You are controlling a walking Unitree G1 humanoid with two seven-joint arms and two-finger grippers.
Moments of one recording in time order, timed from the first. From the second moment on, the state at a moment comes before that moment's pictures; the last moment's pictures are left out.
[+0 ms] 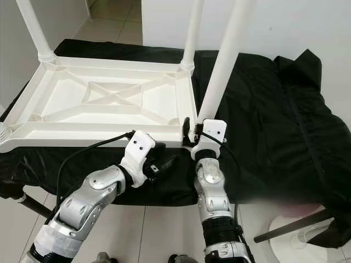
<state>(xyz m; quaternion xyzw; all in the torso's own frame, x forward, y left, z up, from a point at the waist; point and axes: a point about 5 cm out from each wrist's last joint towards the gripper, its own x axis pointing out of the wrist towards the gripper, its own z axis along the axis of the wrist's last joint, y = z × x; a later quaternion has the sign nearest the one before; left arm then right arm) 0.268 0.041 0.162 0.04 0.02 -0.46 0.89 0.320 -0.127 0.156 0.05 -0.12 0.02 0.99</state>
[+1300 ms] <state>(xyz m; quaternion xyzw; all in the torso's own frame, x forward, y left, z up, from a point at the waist) 0.262 0.025 0.163 0.07 0.01 -0.50 0.86 0.345 -0.168 0.153 -0.09 -0.05 0.31 0.95</state>
